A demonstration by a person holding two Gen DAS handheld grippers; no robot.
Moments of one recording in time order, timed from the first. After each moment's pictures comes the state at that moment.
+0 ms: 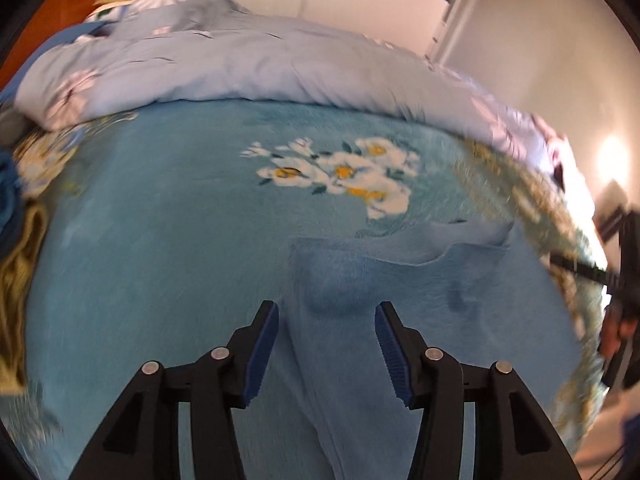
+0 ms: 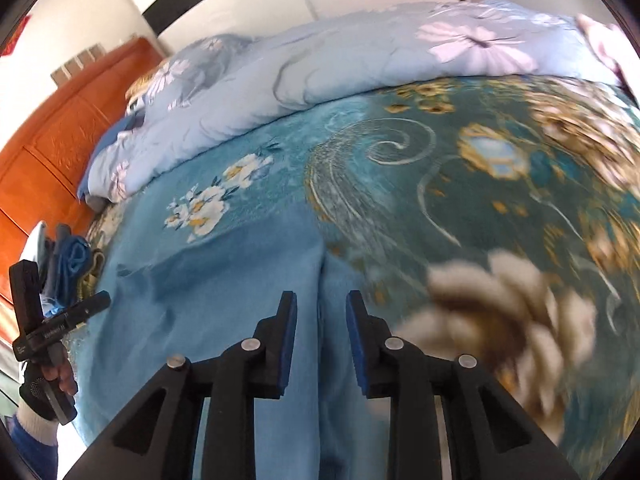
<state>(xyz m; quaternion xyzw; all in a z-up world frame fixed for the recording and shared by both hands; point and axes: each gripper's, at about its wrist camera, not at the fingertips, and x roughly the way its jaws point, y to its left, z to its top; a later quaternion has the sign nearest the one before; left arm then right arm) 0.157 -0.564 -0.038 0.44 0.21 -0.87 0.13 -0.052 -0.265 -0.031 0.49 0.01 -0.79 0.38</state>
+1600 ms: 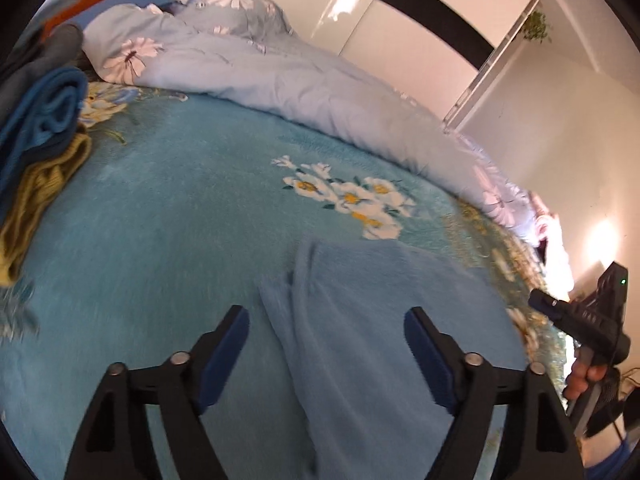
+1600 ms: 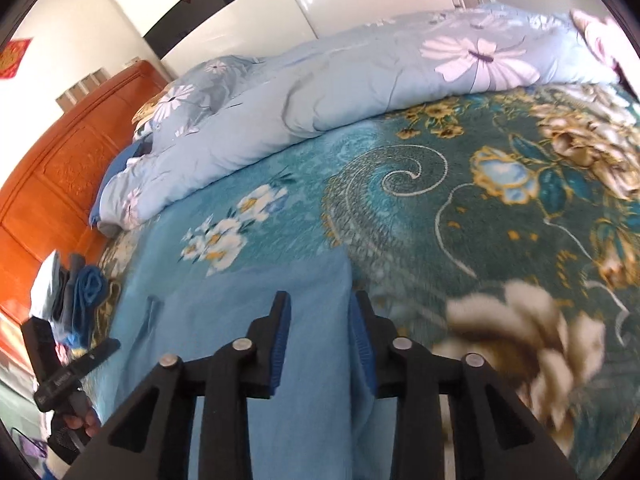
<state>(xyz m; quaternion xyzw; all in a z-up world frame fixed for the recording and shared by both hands) 0.234 -0.539 -0.014 0.32 0.32 -0.88 0.17 -0.030 -0.255 0.000 0.46 -0.03 -0.80 0.38</state>
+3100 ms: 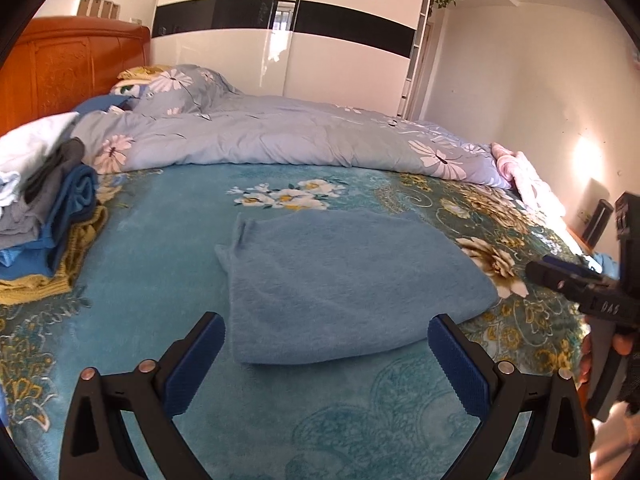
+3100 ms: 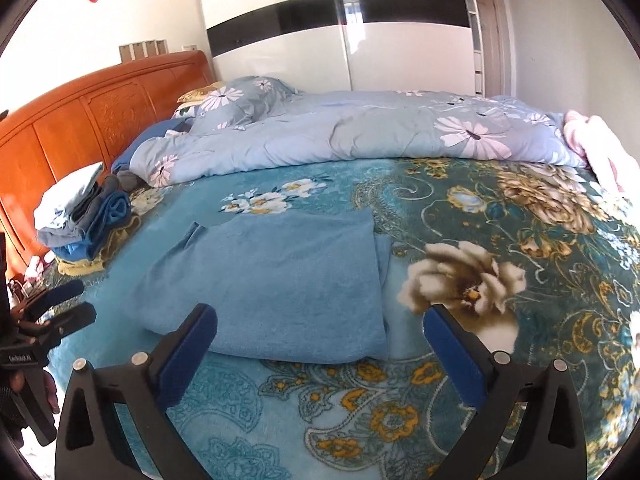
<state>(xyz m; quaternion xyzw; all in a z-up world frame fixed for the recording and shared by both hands) 0.293 -0.398 0.031 0.31 0.15 -0.93 0.15 0.122 -0.196 0.021 0.33 0.07 -0.85 0.40</state>
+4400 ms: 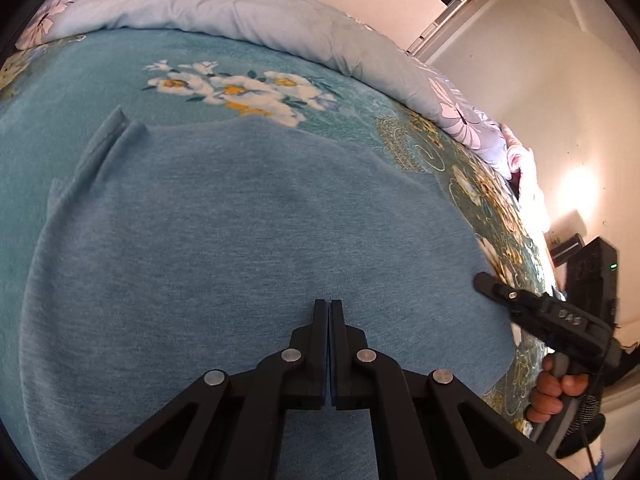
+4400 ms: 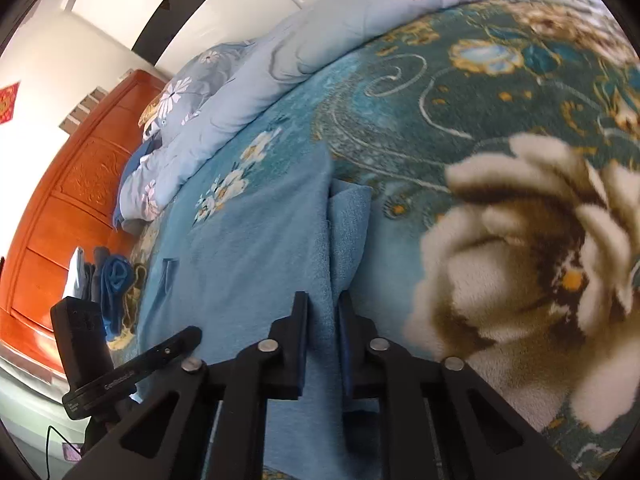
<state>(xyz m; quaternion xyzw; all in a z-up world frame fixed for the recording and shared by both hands) 0.138 -0.446 -0.061 0.42 0.33 -0.84 0.06 -0.016 -0.228 -0.052 0.53 -0.09 -0.74 0.40</state>
